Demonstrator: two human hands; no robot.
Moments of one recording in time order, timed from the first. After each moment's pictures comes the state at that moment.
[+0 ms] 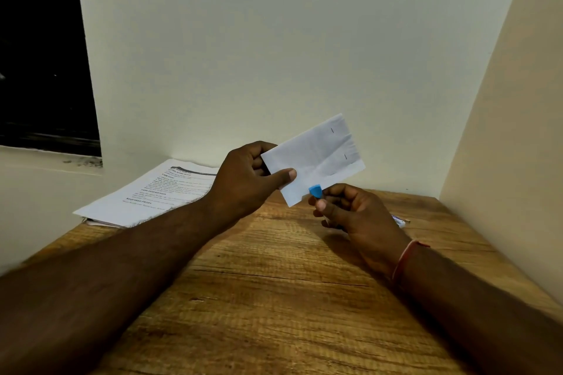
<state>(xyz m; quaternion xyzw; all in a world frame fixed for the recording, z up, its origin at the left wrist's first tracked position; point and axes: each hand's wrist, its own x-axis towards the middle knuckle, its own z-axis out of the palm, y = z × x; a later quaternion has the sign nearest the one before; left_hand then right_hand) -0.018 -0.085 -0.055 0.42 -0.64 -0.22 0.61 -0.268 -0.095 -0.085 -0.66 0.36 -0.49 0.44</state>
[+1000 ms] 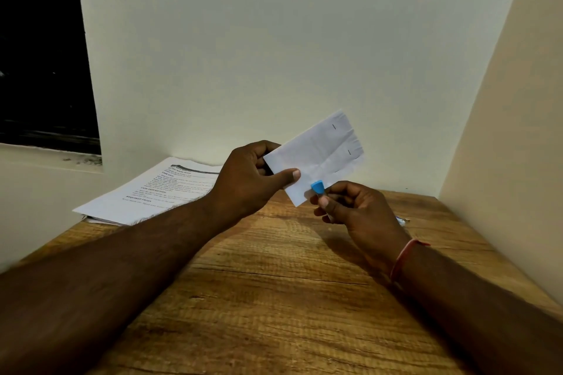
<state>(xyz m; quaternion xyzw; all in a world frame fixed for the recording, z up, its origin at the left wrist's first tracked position) -0.022 -0.082 -0.053 0.42 -0.65 -0.20 0.60 -0.268 -0.093 -0.080 -0.68 0.39 -0.50 0.38</state>
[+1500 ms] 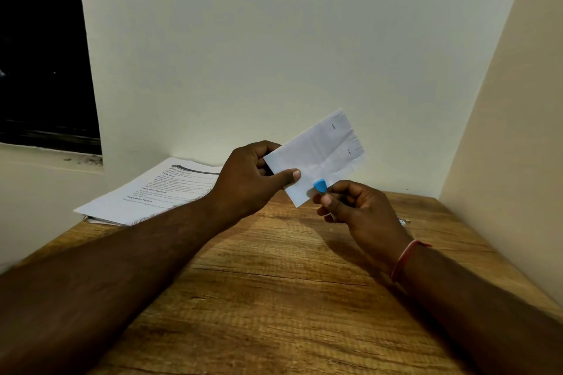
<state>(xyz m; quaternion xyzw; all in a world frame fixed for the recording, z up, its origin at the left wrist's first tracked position) -0.022 -0.081 -0.051 0.43 -0.65 -0.19 0.59 -0.268 -0.087 -0.075 -0.67 0.38 -0.51 0.37</state>
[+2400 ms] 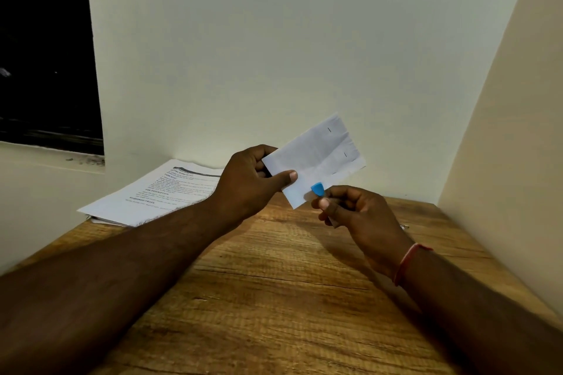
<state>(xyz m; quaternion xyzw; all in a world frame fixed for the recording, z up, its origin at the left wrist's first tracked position) -0.020 -0.088 -0.056 0.44 -0.62 -0.22 0.61 -0.269 -0.092 -0.074 -0.69 0.37 -0.49 0.38</state>
